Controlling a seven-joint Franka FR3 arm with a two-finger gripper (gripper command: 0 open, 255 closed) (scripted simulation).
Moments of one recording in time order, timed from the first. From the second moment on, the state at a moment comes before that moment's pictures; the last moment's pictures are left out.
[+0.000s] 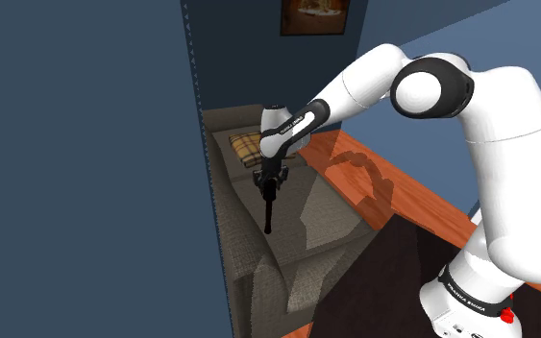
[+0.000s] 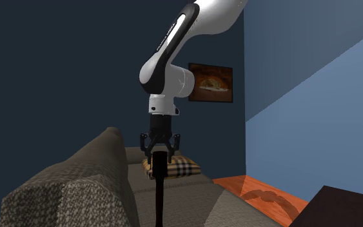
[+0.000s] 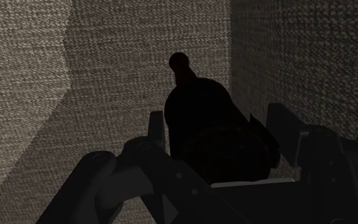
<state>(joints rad) 0.03 0.62 0.04 -1.80 0.04 2.40 0.43</state>
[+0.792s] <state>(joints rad) 0.03 0.58 0.04 -1.80 0.04 2.36 0.43</state>
